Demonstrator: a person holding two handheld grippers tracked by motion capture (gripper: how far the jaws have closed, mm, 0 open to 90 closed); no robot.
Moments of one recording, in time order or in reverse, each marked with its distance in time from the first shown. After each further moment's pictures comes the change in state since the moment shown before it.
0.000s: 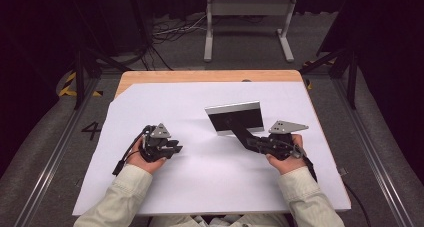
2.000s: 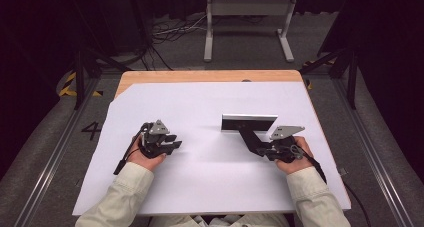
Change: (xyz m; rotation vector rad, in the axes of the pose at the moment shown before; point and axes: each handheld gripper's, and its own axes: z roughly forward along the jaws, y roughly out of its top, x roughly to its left) left arm 0.006 0.004 0.001 -0.061 0.063 -0.040; right arm -0.021 -0.019 -0.005 0.230 -0.055 -0.146
